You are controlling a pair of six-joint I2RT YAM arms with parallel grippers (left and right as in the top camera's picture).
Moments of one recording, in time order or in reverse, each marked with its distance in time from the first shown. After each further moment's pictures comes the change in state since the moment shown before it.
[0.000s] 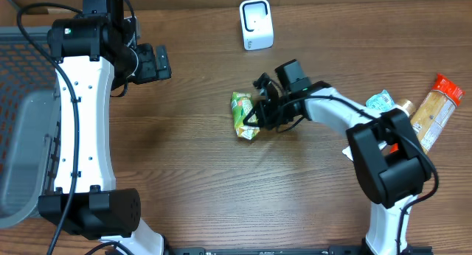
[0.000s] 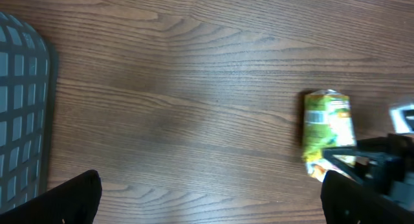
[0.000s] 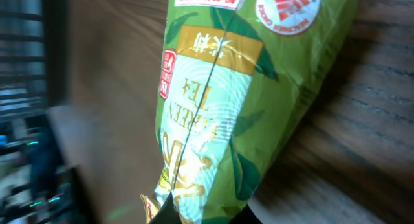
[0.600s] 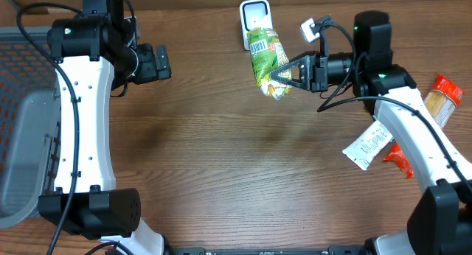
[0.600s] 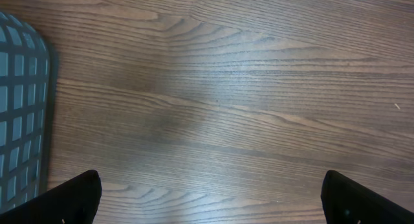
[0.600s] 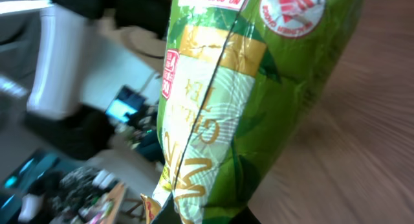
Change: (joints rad) left arm 0.000 0.000 0.000 0.000 0.000 0.000; right arm -0.234 -0.415 0.004 0.327 -0.652 0.165
